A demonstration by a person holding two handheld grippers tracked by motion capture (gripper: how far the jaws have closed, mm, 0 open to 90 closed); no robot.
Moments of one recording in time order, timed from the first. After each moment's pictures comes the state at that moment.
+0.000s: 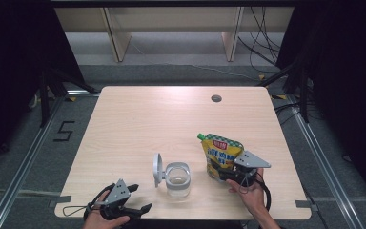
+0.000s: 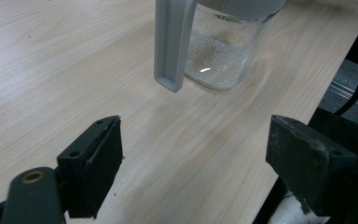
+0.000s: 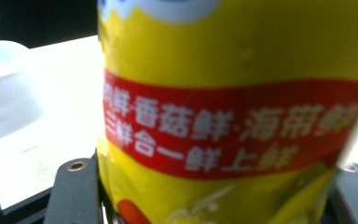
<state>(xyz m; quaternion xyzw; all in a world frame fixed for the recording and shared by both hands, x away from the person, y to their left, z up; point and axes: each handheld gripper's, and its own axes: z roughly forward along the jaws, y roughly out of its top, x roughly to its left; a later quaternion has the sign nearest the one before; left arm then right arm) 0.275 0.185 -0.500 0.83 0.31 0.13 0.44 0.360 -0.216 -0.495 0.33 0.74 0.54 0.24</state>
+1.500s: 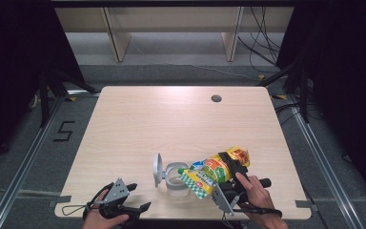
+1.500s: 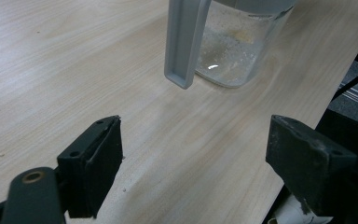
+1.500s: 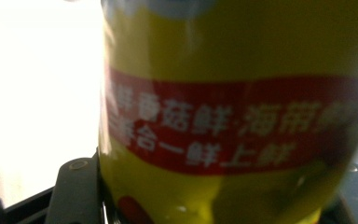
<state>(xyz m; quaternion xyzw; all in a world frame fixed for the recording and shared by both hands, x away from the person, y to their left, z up) 0.277 0.187 -0.502 0.83 0.32 0.13 0.44 0.291 -0.168 -0.452 -0.04 0.79 0.18 0.58</state>
